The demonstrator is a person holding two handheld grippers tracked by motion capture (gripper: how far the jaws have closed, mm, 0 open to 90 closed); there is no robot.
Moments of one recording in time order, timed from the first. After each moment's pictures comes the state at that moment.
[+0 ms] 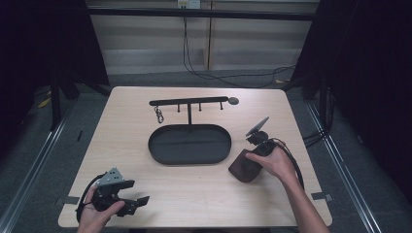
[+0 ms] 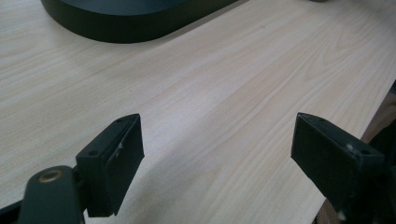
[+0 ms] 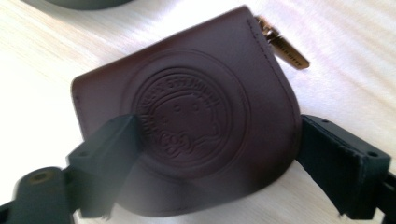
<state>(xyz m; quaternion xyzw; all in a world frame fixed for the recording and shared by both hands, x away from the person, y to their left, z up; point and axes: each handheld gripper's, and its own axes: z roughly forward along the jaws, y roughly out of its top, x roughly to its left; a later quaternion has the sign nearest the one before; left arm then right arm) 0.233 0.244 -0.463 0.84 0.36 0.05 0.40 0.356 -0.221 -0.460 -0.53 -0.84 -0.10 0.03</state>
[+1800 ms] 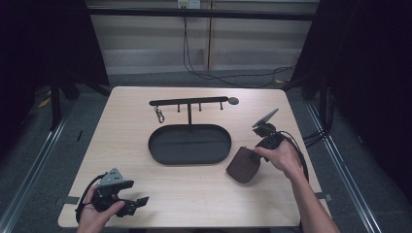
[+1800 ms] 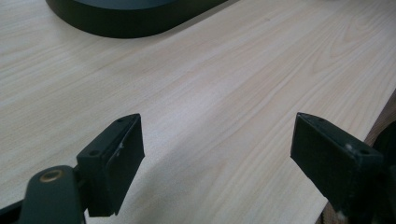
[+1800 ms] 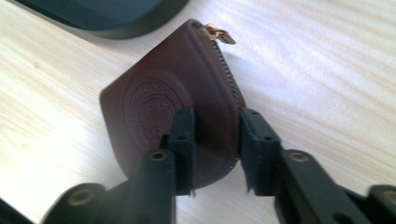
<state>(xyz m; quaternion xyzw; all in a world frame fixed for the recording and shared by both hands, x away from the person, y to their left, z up) 0.233 0.243 -0.464 0.85 0.36 0.06 0.39 0.356 -0.233 -0.422 -0.55 -0.82 -0.13 0.03</state>
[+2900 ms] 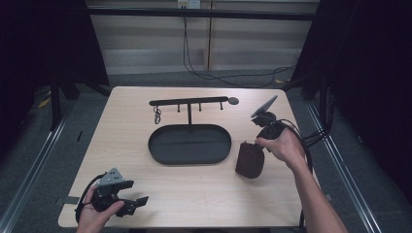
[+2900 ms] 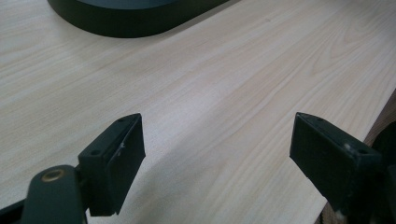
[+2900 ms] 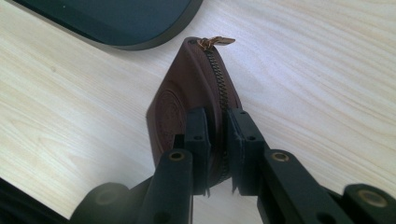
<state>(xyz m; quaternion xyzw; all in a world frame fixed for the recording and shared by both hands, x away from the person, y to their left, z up) 0.233 0.245 -0.463 0.84 0.36 0.05 0.39 0.360 -0.222 -0.375 -0.54 -0.83 -0.10 0.00</state>
